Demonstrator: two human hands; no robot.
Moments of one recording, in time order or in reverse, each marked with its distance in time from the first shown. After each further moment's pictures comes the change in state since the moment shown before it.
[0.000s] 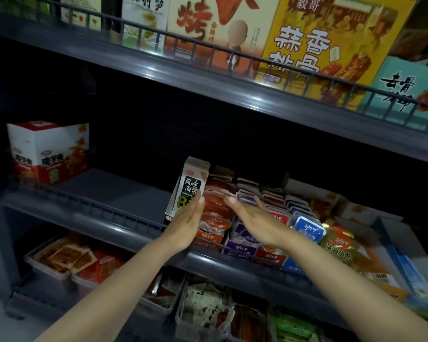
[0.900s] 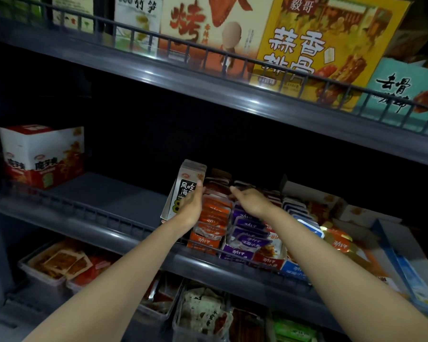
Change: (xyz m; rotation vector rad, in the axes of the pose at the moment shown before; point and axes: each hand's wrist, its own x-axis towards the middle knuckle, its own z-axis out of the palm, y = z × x) left_hand 0.045 0.018 0.001 -0.267 0.115 -0.218; right_hand 0.082 0.039 -0.005 0.110 0.195 0.232
